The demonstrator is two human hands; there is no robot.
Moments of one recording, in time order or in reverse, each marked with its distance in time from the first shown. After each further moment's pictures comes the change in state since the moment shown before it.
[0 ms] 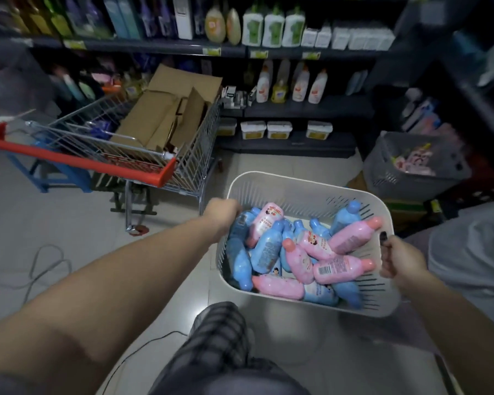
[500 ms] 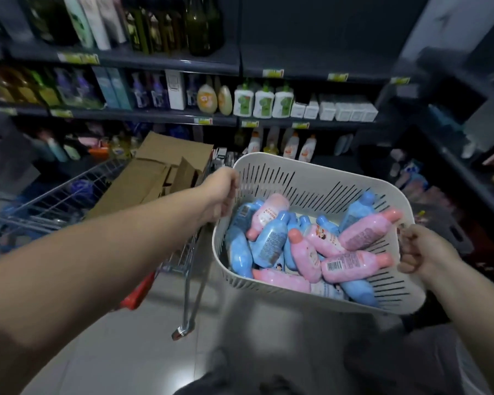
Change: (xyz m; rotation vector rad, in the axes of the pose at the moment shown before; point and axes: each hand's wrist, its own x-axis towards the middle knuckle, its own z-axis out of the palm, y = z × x) left_hand 0.109 0.245 -0.030 -0.247 -0.251 0.091; right_hand 0.077 -0.232 0.036 0.299 -0.097 -0.010
